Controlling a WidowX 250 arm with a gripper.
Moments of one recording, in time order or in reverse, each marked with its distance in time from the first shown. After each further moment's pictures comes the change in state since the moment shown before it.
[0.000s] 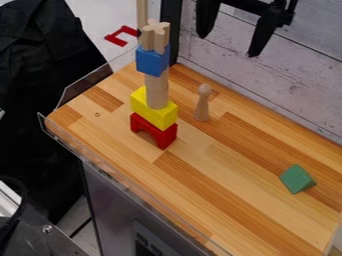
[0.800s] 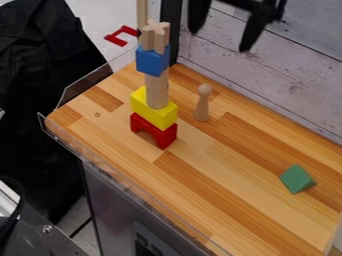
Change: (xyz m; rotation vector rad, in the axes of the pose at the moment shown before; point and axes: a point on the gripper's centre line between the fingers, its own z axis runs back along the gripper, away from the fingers) arm 0.001 0.018 0.008 0.018 0.002 0.031
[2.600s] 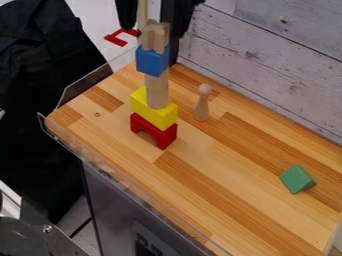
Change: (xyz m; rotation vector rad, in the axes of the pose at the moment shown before) arm -0.012 0.067 -0.020 -0.109 0.099 0.200
